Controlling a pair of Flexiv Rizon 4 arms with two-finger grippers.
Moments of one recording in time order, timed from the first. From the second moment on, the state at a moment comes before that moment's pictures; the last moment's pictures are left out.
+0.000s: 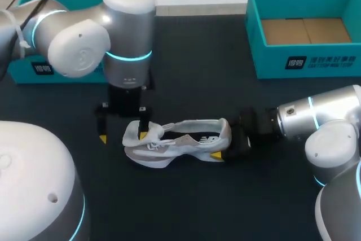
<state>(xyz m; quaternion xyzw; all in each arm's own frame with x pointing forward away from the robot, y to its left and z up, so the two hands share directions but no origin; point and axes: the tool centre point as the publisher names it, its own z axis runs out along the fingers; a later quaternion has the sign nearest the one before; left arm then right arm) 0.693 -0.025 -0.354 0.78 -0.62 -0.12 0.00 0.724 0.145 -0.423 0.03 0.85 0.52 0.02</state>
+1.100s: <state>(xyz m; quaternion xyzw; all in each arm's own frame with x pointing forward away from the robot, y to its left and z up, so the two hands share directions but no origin) 0.693 -0.127 -0.215 0.37 -0.93 -0.02 0.02 0.724 0.145 -0.423 0.03 0.85 0.52 0.02</state>
